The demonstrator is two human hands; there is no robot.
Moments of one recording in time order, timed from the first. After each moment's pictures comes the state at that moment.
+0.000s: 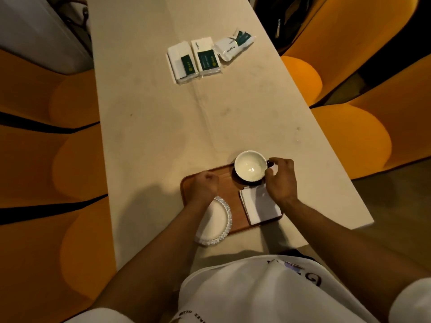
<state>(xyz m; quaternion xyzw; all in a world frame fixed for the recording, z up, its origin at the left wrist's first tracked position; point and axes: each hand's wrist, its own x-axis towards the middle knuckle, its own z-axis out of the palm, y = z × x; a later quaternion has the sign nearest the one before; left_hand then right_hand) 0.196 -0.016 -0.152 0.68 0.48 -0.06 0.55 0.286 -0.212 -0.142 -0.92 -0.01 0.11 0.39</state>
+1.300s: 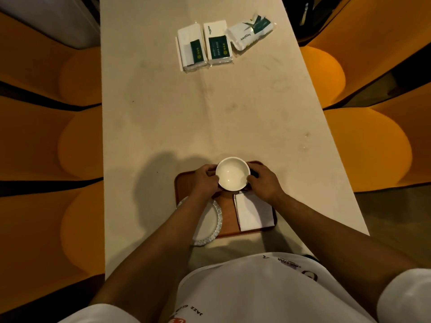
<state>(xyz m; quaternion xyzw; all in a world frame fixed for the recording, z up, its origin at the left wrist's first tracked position) 0.232 -0.030 -0.161 0.60 0.50 -0.05 0.62 0.326 -0.192 -0.170 -0.85 -0.19 0.29 0.40</state>
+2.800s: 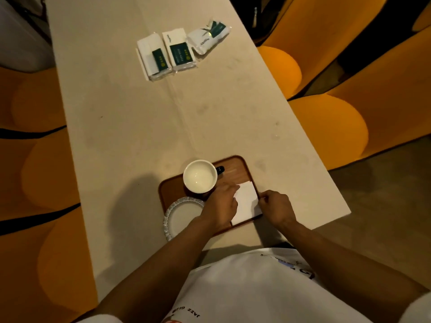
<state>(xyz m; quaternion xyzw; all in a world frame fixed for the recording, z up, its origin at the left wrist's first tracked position) 0.195 -0.099 -0.153 0.92 0.05 -0.16 0.35 0.255 -0.282 -0.169 -0.93 0.00 0.29 0.25</state>
